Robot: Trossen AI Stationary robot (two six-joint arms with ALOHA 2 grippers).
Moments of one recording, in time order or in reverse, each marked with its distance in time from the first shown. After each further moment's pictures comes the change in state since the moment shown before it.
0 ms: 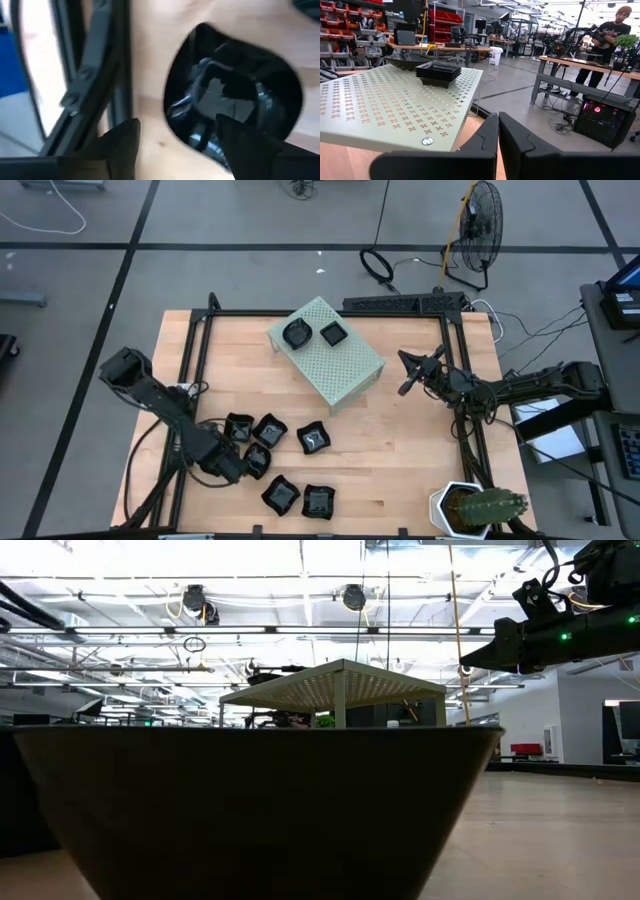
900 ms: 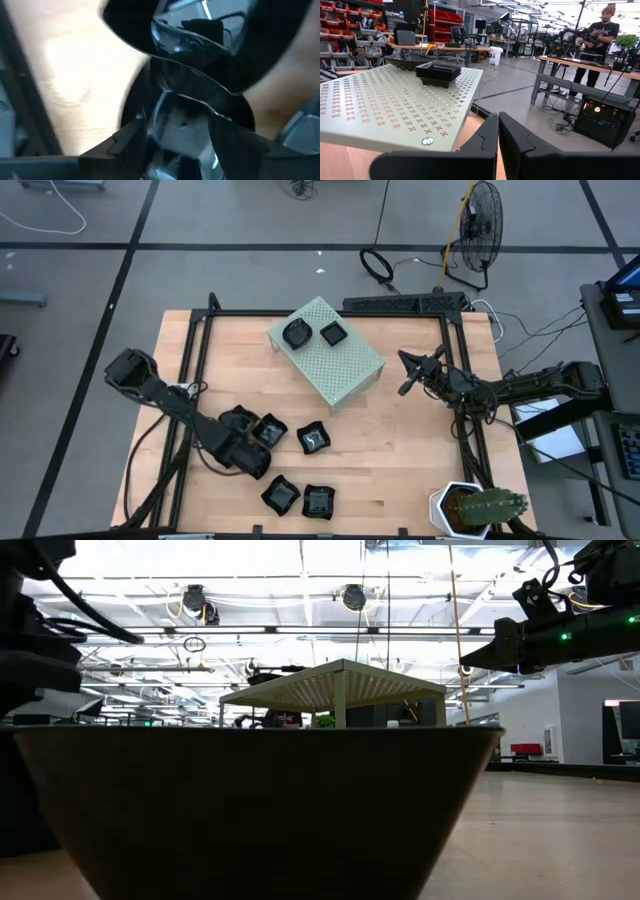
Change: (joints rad) left arm 0.120 0.037 0.000 0.103 -0.287 0.344; right arm 0.000 0.000 0.000 0.000 0.000 0.000
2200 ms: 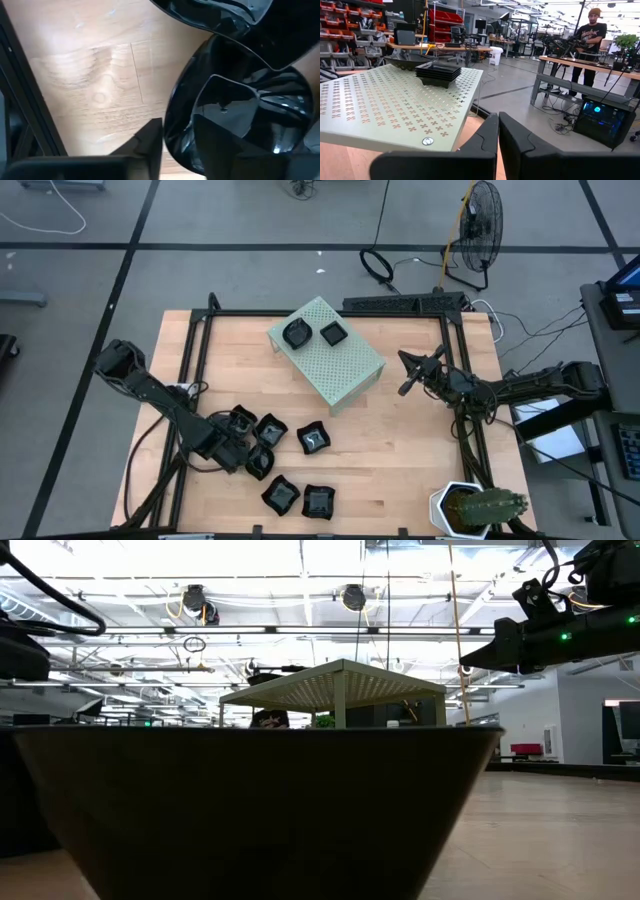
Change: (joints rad) left arm -0.077 -0.150 -0.128 0.119 0.029 -0.121; right arm 0.000 0.000 0.000 0.000 0.000 0.000
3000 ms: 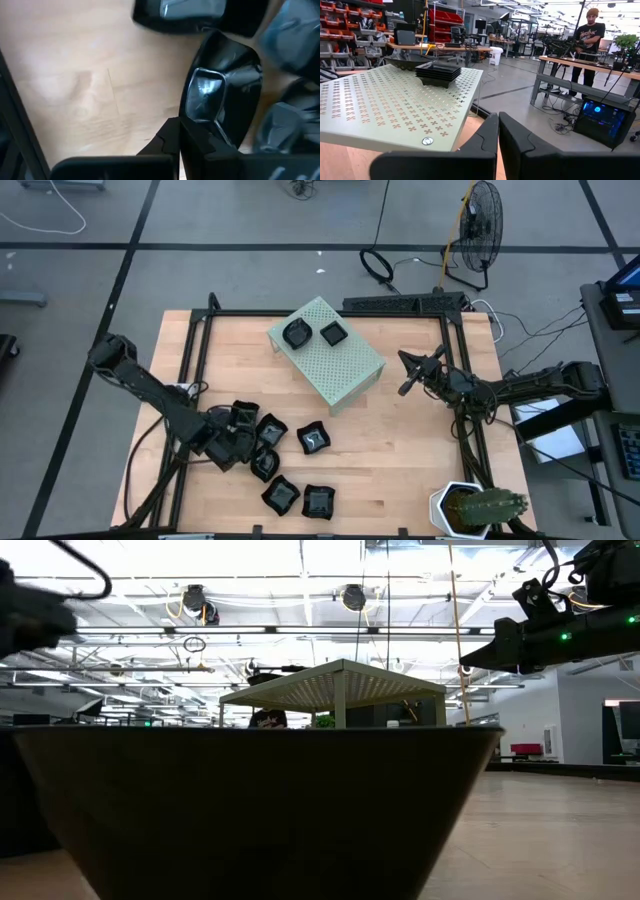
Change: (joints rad) left arm 0.000 -0.105 0.038 -0.052 -0.157 -0.006; right arm 0.000 0.000 0.000 0.000 0.000 0.000
